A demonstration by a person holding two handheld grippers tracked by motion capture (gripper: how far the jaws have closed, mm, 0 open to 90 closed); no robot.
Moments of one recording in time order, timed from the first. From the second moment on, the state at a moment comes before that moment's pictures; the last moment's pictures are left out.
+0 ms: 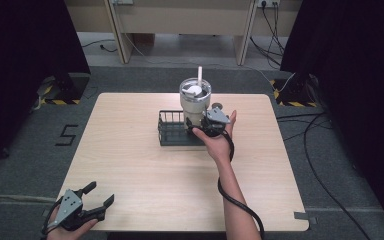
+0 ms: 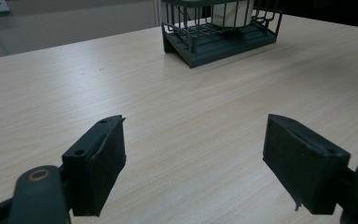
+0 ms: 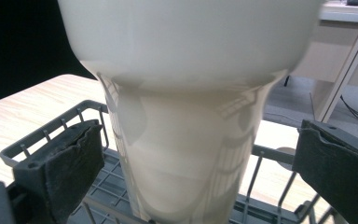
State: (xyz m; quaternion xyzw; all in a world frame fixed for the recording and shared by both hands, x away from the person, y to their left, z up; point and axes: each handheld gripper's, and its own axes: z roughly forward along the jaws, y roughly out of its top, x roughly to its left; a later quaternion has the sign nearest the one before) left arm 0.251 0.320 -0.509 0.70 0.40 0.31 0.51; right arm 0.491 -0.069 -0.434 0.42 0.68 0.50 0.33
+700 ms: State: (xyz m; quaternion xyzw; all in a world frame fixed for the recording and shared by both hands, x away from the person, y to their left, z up) left arm 0.251 0.318 -0.508 0.70 0.39 0.31 0.51; right arm 0.461 -0.091 -0.428 0.42 0.67 0.51 0.34
